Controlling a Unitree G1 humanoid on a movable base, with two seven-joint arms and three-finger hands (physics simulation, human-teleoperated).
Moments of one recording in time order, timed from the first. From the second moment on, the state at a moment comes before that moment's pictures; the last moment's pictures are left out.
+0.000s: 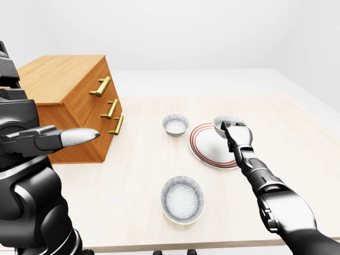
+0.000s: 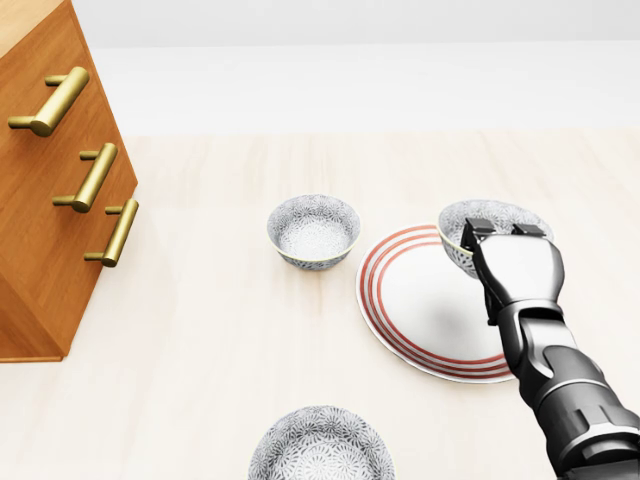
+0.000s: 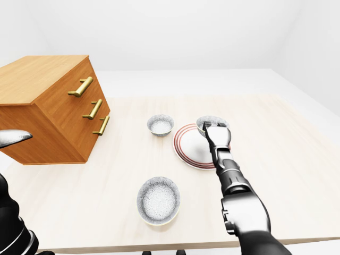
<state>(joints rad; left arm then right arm) -0.31 0.30 0.39 -0.77 -0.48 0.09 0.13 -0.79 -0.34 0.06 1.26 -1.16 -0.09 -0.52</state>
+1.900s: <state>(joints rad) -0.31 0.30 0.39 -0.76 -0.50 0.09 0.13 -0.82 -0.29 0.07 1.36 -1.25 -0.09 -0.52</state>
